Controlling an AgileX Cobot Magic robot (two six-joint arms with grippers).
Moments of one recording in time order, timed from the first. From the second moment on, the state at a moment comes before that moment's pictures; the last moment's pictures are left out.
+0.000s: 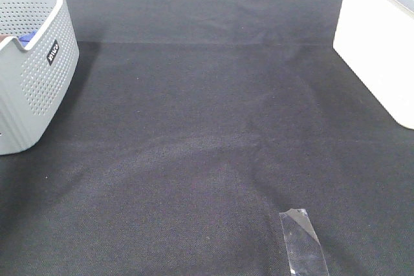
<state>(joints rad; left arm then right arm) 0.12 1.57 -1.63 0.19 1.22 0.92 -0.06 0.00 -0.50 -0.08 1.07 -0.03</state>
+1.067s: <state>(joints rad) 0.19 2.16 -2.00 0.04 1.21 1.06 -0.06 0.00 -0.50 -0.08 1.07 -0.03</state>
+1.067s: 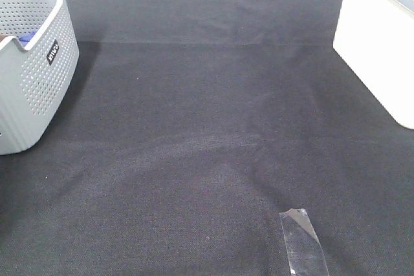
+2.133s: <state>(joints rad) 0.19 2.20 -1.97 0.00 1.22 0.74 -0.06 0.00 -0.50 -0.08 1.07 -0.03</state>
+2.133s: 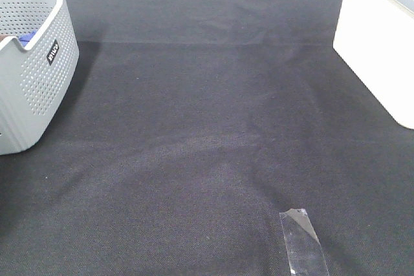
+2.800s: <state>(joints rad) 0.20 2.10 -1.83 0.03 1.22 0.73 -0.06 0.00 -0.50 -0.08 1.07 -0.03</state>
